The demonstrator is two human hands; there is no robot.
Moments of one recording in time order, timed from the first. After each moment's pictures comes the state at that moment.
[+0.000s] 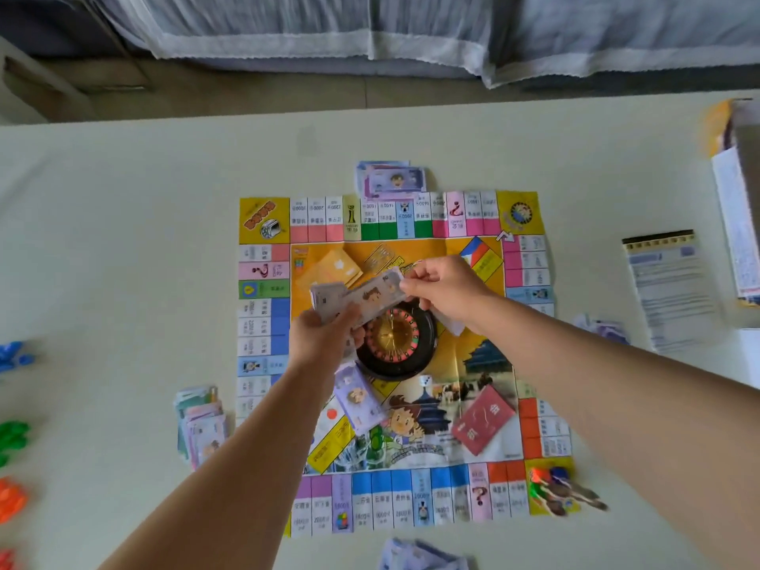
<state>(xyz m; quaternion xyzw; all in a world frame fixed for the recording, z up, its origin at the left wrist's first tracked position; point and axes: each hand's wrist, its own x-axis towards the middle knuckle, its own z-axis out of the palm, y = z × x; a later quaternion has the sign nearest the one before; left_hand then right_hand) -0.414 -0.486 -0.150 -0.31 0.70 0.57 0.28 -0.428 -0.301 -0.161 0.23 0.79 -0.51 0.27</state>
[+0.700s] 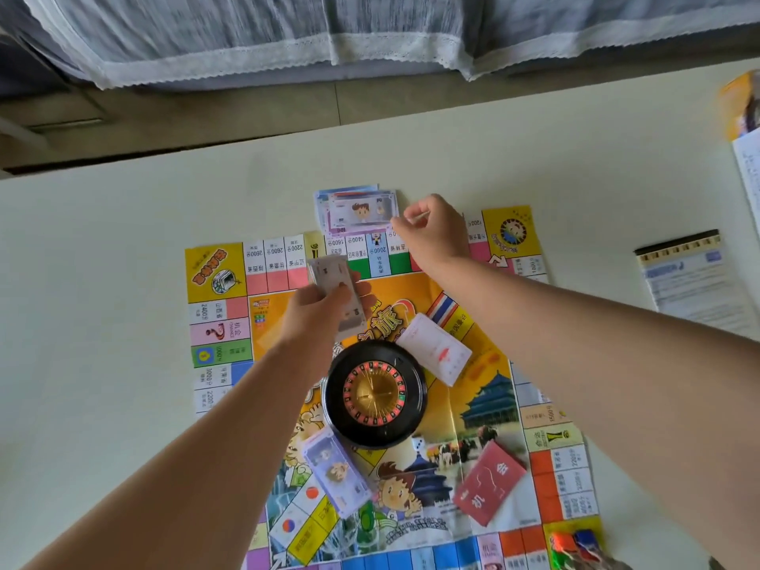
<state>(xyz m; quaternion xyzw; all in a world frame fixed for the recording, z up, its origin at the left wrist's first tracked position) -0.502 -0.429 -0.183 -0.25 0.66 0.62 0.35 -0.532 -0.262 -0.208 0.31 0.84 -0.43 0.07</state>
